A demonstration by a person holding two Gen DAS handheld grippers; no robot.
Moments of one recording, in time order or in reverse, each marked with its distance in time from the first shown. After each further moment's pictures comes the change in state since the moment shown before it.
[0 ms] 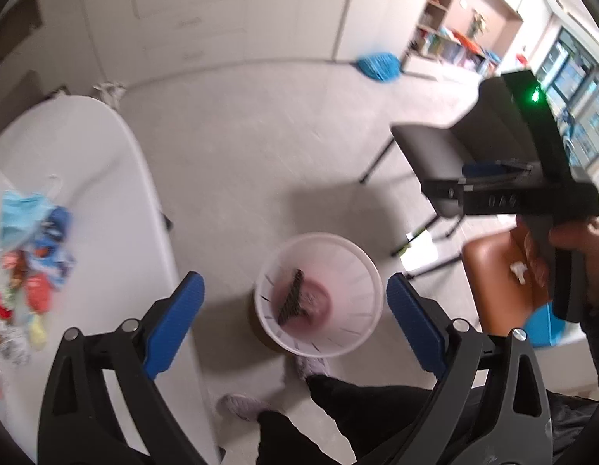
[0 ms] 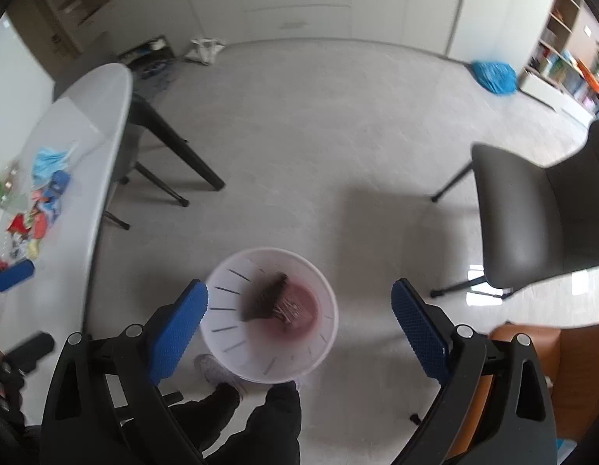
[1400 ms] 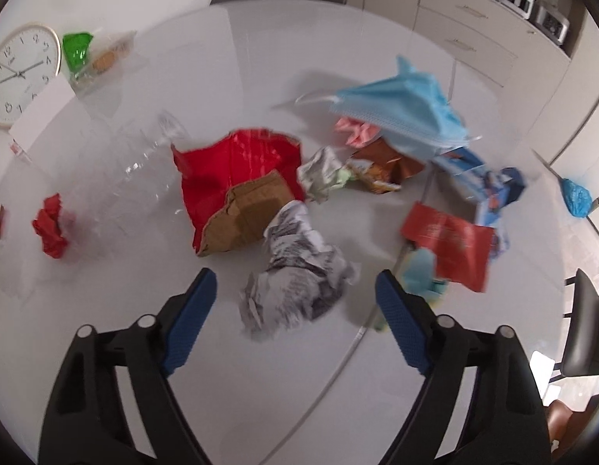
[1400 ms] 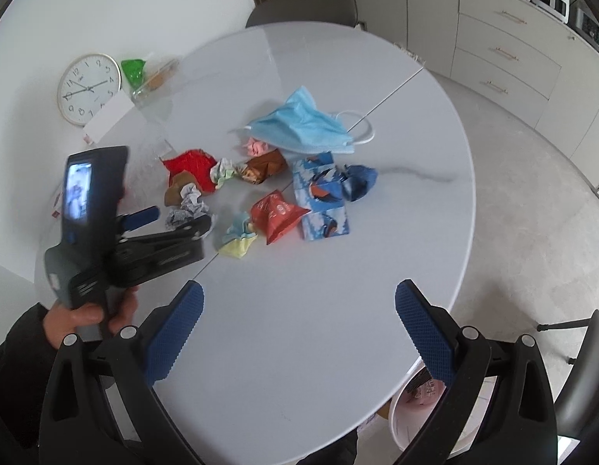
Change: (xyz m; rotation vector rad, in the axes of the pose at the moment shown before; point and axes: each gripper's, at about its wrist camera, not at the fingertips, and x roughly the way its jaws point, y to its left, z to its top) left arm -0.013 0.353 -0.133 -0.679 0.006 0.495; right arm 0.014 0.364 0.021 -0.485 0.020 0.323
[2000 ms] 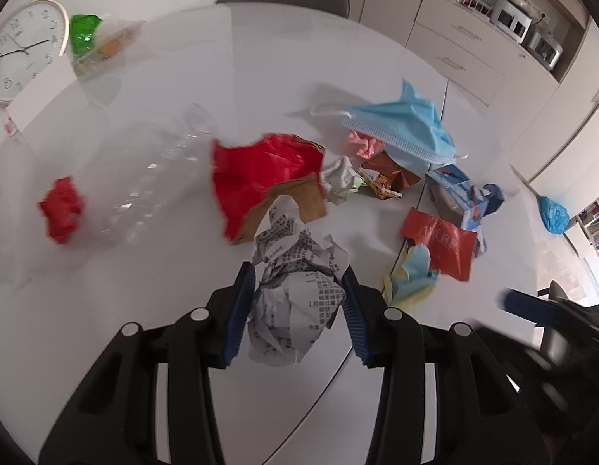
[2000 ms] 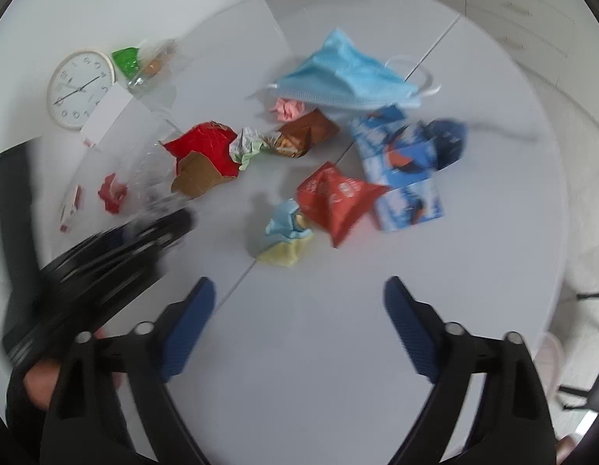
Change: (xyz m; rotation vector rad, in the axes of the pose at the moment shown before) left arm -0.038 0.037 -0.013 -0.055 -0.040 -0.111; right arm 0.092 0.038 0.012 0.128 0.096 0.087
